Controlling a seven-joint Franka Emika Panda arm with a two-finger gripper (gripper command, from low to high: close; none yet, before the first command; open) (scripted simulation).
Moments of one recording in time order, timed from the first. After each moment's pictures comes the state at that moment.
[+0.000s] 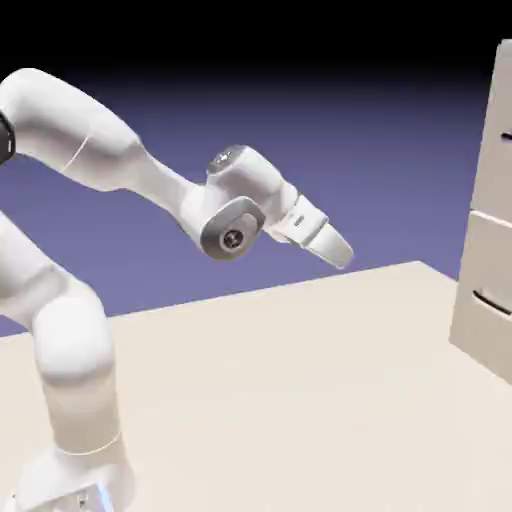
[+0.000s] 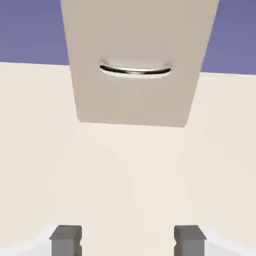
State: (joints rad) arm 0.02 -0.55 -0.02 -2.78 0.04 3.04 0.69
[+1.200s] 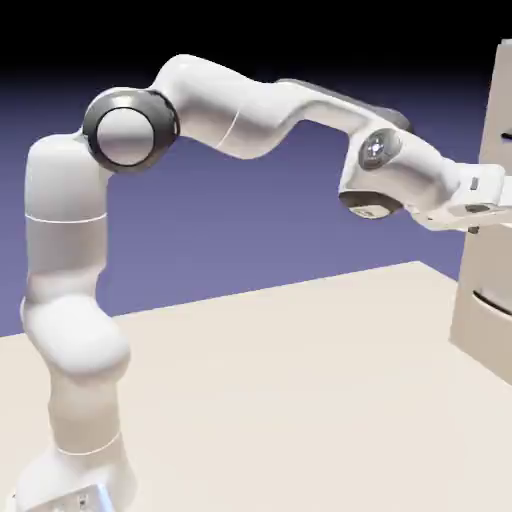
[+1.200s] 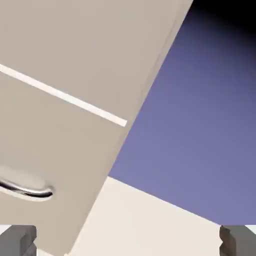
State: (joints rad) arm 0.32 0.16 -0.49 -1.88 1.17 3.02 -0.88
